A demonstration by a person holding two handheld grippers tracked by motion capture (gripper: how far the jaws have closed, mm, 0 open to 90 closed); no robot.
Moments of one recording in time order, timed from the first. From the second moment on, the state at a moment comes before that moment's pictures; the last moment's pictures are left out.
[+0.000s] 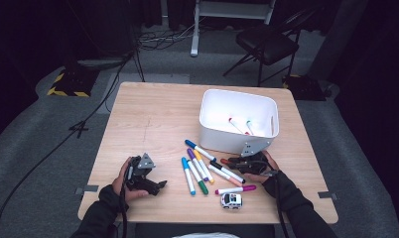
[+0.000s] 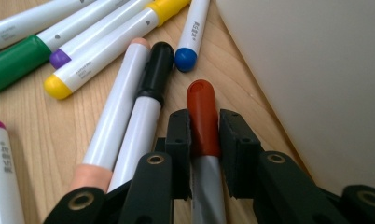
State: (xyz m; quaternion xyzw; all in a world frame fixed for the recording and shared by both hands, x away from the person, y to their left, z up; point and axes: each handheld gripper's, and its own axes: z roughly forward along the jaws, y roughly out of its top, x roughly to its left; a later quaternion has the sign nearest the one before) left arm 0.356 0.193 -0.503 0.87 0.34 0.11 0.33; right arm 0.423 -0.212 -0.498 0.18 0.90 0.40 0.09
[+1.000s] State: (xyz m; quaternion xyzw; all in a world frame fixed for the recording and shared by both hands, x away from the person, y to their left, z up) left arm 0.356 0.193 -0.504 0.87 0.34 0.11 0.33; right arm 0.384 -0.259 -0.414 0.13 0.83 0.52 0.14
